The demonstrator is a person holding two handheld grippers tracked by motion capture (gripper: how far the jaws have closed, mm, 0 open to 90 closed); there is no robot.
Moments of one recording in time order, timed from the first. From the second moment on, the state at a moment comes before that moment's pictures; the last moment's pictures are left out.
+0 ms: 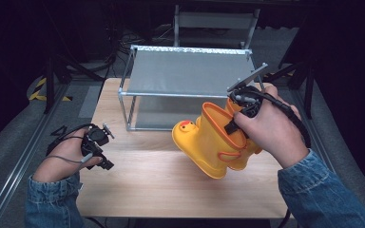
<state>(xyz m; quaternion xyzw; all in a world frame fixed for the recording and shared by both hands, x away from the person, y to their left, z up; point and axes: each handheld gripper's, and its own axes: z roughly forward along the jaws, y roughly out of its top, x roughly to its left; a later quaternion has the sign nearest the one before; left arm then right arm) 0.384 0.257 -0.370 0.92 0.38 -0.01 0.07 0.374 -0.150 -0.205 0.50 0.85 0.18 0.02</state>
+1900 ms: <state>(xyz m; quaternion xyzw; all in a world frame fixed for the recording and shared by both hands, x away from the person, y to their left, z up) 0.389 0.256 -0.371 0.93 0.37 -0.01 0.07 0.468 -0.109 -0.077 0.57 0.79 0.22 0.06</state>
